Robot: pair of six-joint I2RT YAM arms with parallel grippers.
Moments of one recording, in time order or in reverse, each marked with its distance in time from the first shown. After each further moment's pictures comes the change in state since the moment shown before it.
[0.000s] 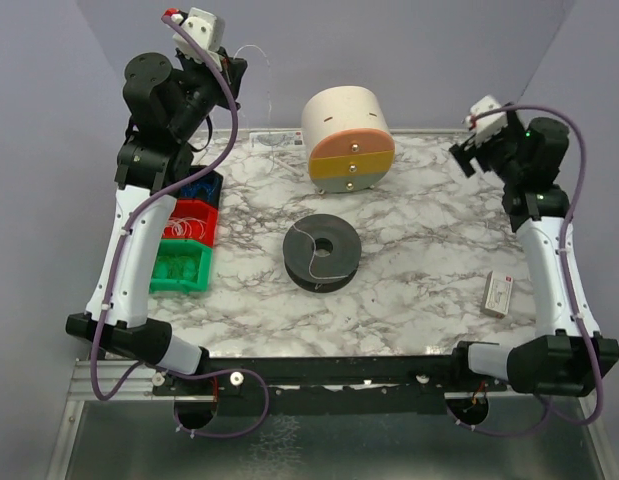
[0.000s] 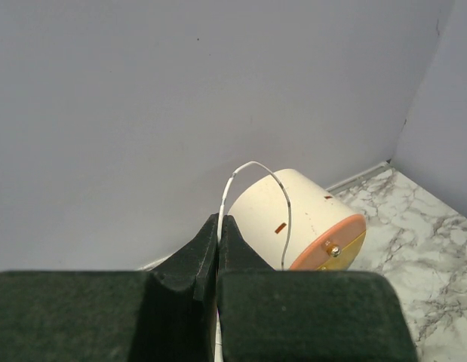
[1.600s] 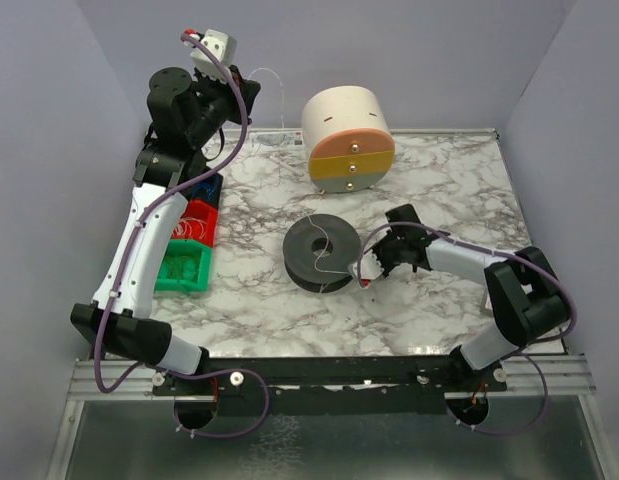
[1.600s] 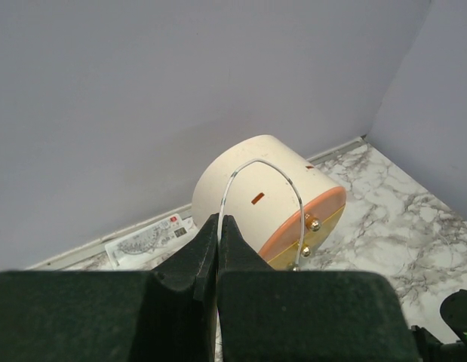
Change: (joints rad) left arm 0.000 0.000 -0.180 0.089 0.049 -0.097; right arm 0.534 0.332 -0.608 -0.005 -0.049 -1.125
